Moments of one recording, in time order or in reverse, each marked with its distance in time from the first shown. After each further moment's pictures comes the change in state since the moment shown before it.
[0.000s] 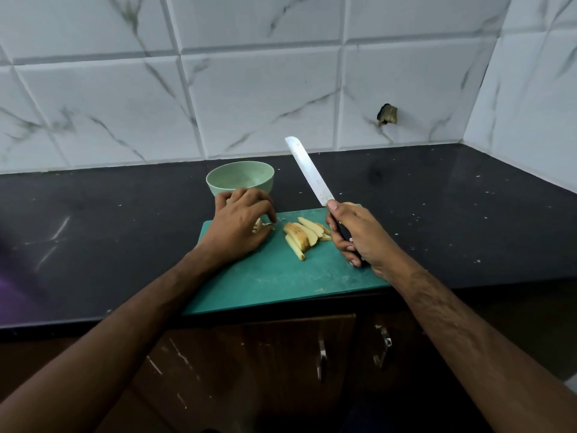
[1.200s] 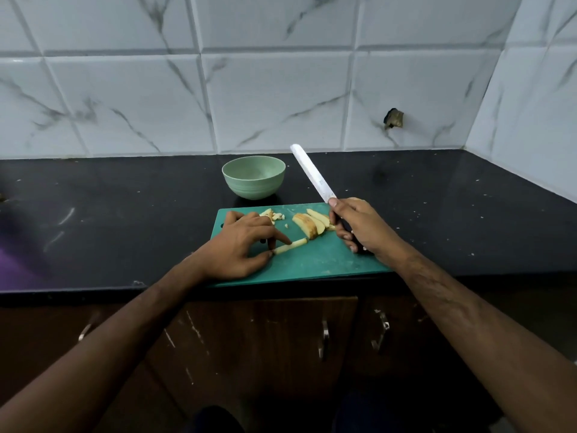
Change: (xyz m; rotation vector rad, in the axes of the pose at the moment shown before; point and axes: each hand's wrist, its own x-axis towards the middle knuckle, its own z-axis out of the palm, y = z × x) left_hand -0.056 0.024 -0.044 -0.231 -0.244 0.113; right_hand 0.000 -0.004 0.004 -0.176 0.015 0.068
